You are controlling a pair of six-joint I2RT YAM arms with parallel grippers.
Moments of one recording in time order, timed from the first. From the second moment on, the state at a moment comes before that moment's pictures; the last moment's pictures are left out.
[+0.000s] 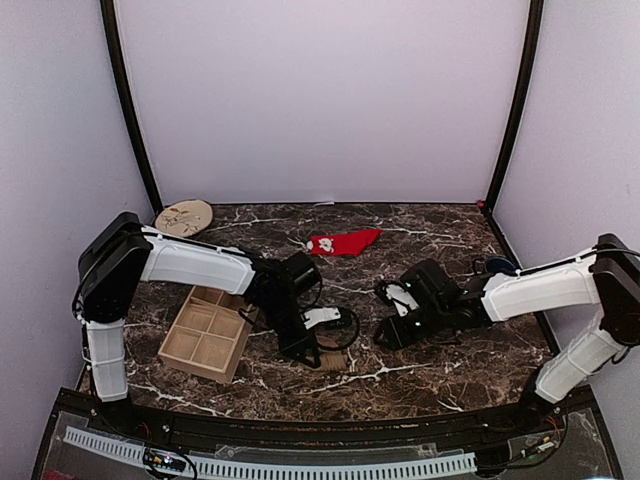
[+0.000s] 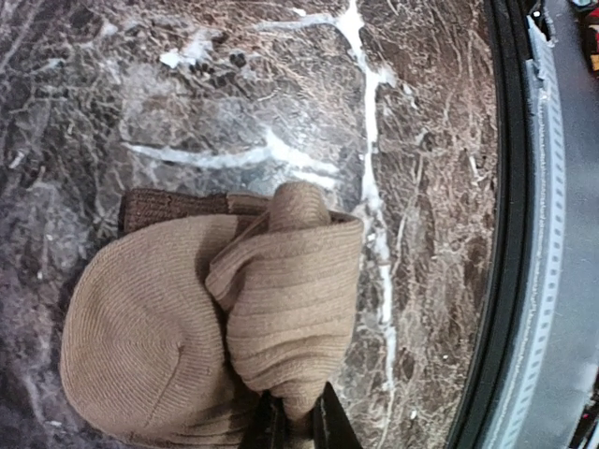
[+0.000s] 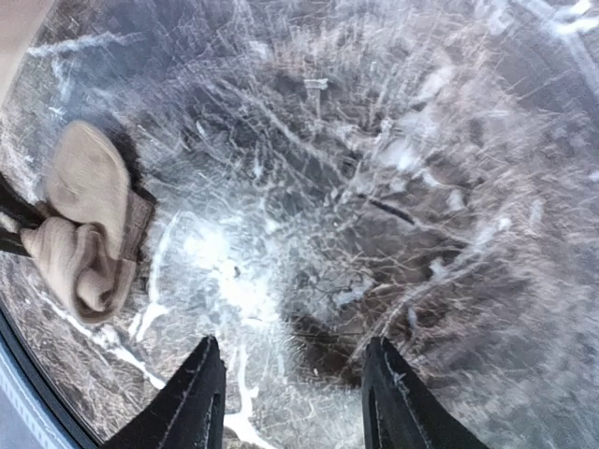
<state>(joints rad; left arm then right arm) -0.92 1.99 1.30 -0.65 0.54 0.30 0.85 1.51 0.70 -0.17 -0.12 0.38</state>
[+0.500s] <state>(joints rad) -0.83 2.07 1.34 -0.78 0.79 0.31 1.19 1.39 0.65 -0.07 0.13 0.23</state>
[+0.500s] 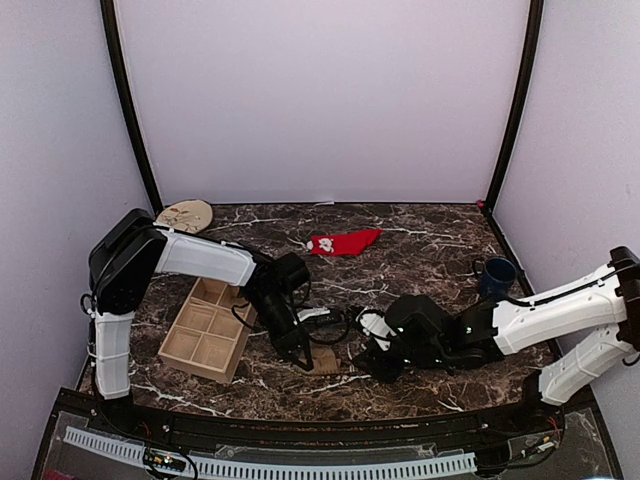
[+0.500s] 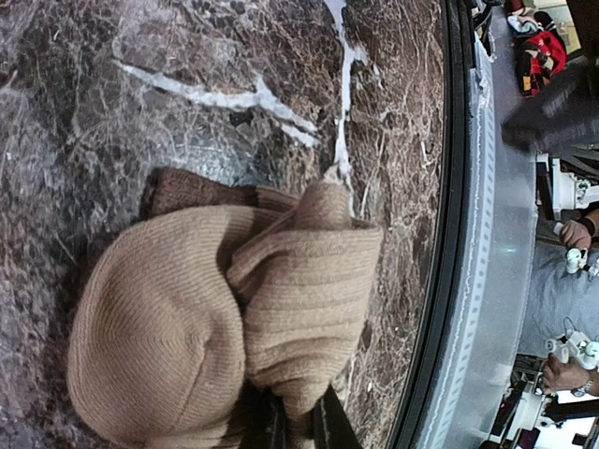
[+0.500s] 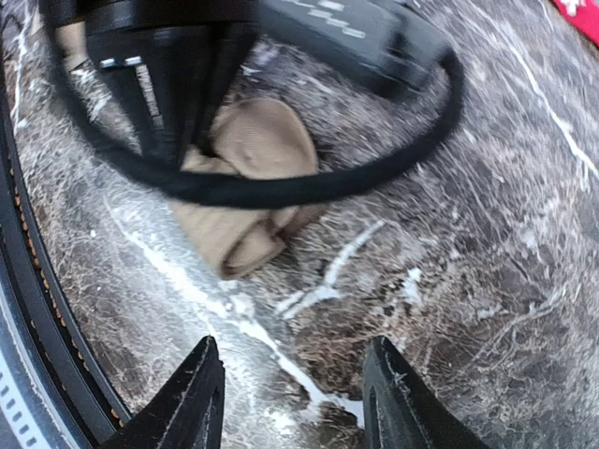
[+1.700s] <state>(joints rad) -0.81 2.12 1.35 -0.87 0.89 0.44 1.34 1.76 0.84 0.04 0.28 -0.15</state>
